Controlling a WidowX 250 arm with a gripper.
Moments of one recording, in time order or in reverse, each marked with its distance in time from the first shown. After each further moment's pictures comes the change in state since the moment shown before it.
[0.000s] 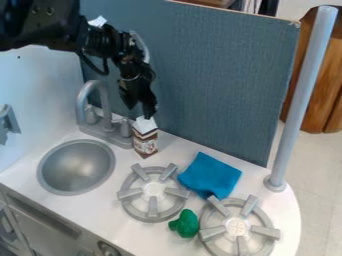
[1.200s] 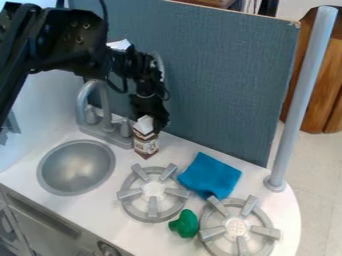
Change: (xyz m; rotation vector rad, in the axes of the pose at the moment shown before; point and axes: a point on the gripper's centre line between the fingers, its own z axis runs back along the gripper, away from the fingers) arm -0.002 -0.017 -0.039 0.079 0.060 0.050
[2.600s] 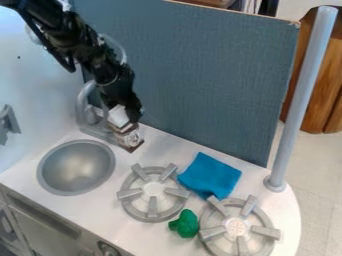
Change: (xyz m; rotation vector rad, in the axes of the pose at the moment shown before) arm -0.054 0.011 0.081 -0.128 -0.146 0.032
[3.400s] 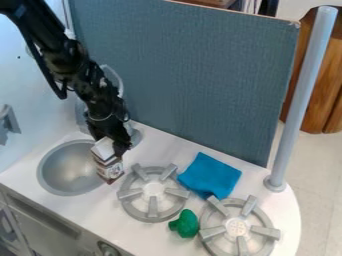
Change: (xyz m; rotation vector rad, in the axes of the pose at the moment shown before) arm -0.060 -0.007 -0.012 0.159 0.108 -0.035
